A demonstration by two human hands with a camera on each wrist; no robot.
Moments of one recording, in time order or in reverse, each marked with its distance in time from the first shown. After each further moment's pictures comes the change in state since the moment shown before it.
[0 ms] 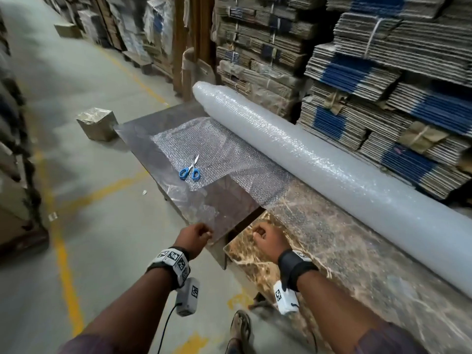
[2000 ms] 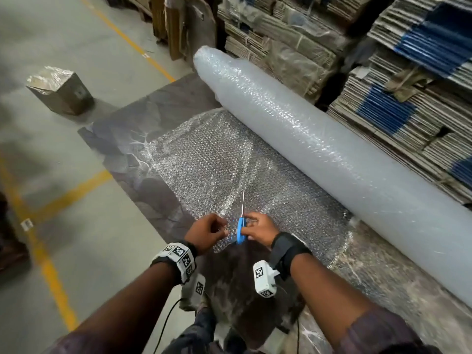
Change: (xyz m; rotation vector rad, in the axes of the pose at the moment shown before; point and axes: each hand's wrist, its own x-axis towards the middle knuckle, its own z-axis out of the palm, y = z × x) left_hand 0.337 -0.083 -0.081 -0.182 -0.250 0.083; right_hand 0.353 -0.064 0.112 0.513 -0.258 0.483
